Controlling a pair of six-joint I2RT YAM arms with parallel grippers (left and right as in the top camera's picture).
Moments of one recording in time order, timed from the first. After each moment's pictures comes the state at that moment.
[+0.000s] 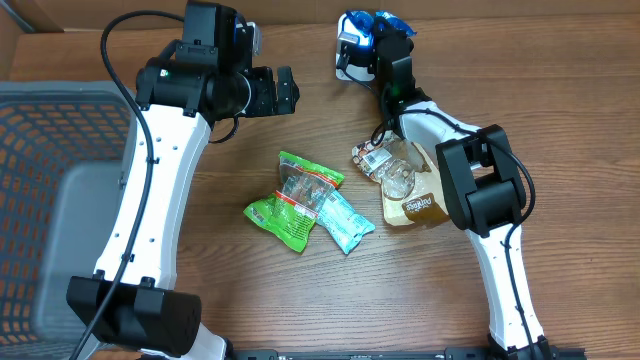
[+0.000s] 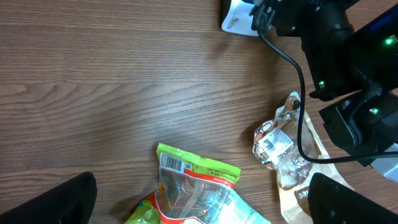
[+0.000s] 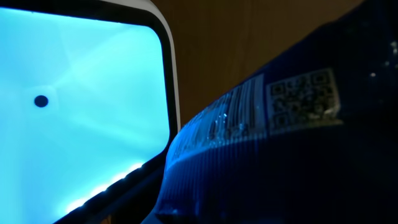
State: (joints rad) left arm -0.17 1.73 1.82 -1.10 0.18 -0.25; right arm 0.35 2.55 1.83 0.56 0.28 -1.42
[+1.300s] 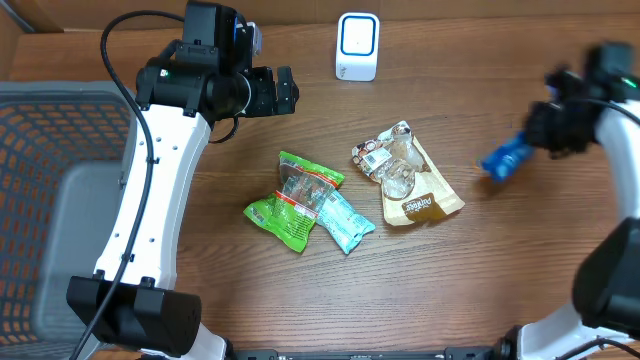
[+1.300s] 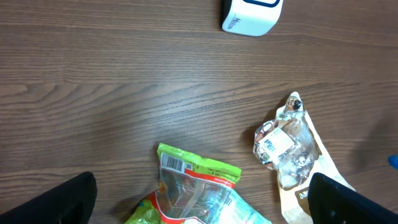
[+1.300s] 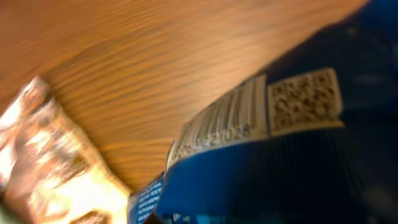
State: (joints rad) left arm -0.17 1.73 1.82 -1.10 0.17 -0.25; right arm -0.33 1.80 1.46 -0.96 -0.26 0.01
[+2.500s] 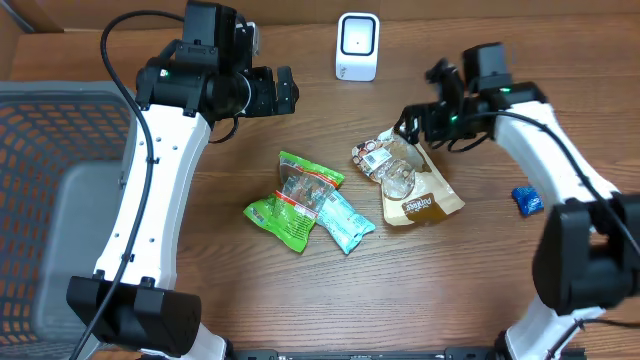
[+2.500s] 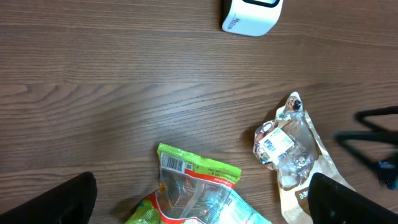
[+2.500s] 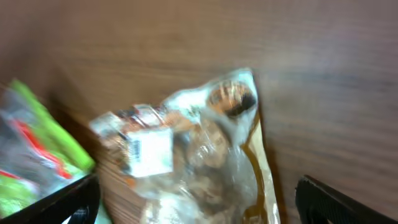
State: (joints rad) left arm -0.17 1.73 1.82 -1.10 0.17 -0.25; right arm 0.14 1.89 1.46 -0.73 -0.41 0.01
